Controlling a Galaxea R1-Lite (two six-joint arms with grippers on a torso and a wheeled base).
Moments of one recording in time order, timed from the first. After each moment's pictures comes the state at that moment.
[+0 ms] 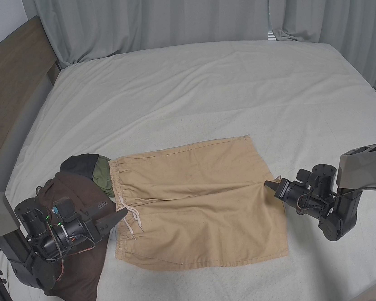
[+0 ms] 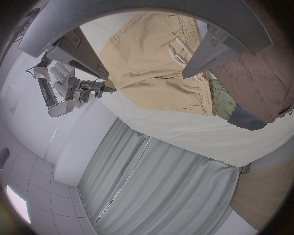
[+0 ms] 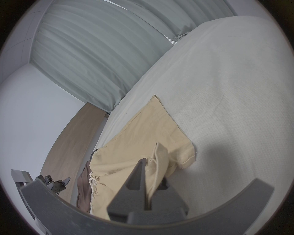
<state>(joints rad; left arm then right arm) -0.02 2.10 -0.39 -1.55 -0.75 -0.19 0.24 2.46 -0.74 -1.54 0.25 0.73</state>
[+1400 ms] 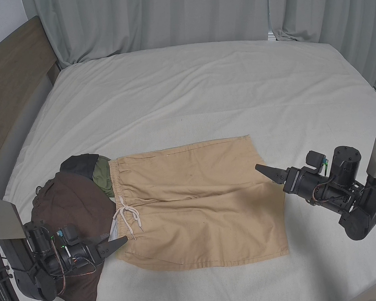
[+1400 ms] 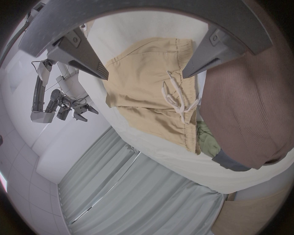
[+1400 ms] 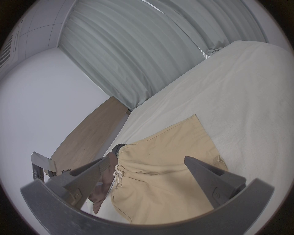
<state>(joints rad) 0.05 2.21 -0.26 -1.55 -0.79 -0.19 0.32 2.13 -0.52 -1.54 0.31 0.57</state>
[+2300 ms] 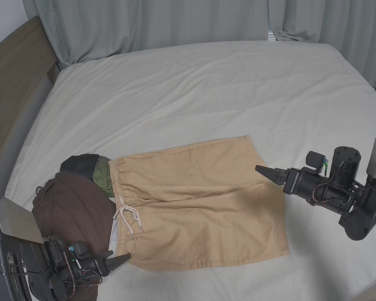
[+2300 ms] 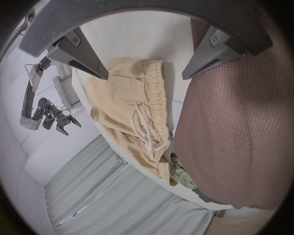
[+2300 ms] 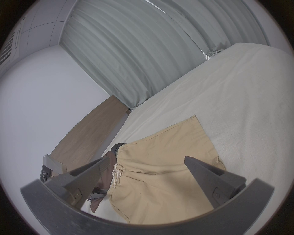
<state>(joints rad) 0.11 2.48 -0.33 -1.55 -0.79 -0.11 0.32 2.13 -0.52 -1.54 0.31 0.54</state>
